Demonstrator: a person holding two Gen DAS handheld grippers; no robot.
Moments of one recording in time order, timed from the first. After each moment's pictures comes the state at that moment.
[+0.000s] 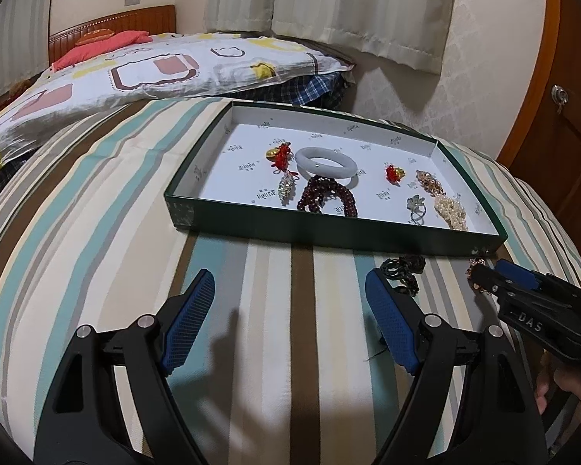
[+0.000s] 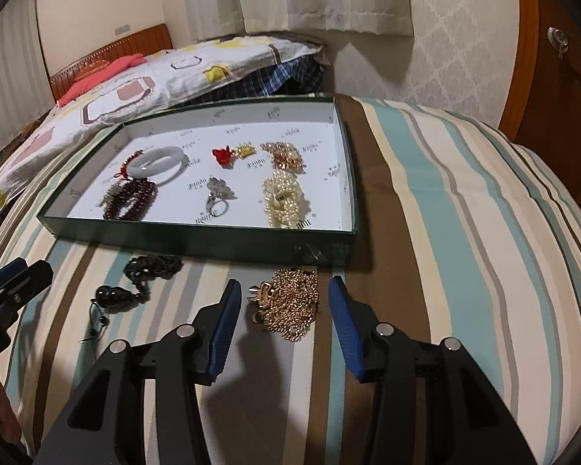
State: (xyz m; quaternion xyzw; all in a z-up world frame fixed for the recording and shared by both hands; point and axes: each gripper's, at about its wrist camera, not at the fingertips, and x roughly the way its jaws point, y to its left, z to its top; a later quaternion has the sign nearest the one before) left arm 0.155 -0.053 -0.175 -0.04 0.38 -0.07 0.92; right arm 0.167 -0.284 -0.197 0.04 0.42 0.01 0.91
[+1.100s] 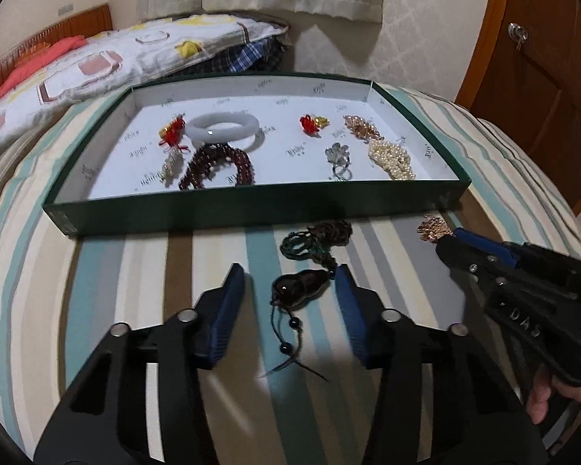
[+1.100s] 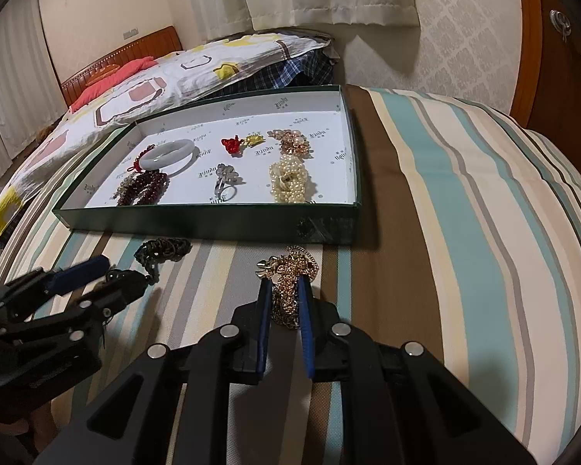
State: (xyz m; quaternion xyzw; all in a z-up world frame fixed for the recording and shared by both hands) left arm 0.168 -0.121 -0.199 0.03 0.42 -0.16 0.89; right arm 0.155 -0.292 -0.199 0.07 0.41 0.04 0.91
